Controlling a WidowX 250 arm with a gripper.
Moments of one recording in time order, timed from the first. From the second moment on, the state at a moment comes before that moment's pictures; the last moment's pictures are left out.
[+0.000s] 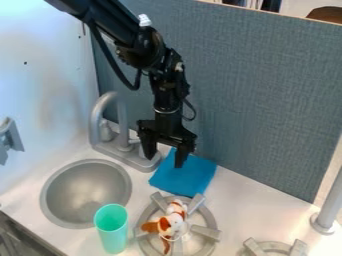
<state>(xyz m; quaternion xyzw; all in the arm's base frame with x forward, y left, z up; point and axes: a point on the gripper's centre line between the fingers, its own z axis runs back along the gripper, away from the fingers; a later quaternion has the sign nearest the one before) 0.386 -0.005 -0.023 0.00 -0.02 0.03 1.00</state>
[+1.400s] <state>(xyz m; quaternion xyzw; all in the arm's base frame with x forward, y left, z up) 0.451 -0.021 -0.102 0.08 0.06 0.03 0.99</state>
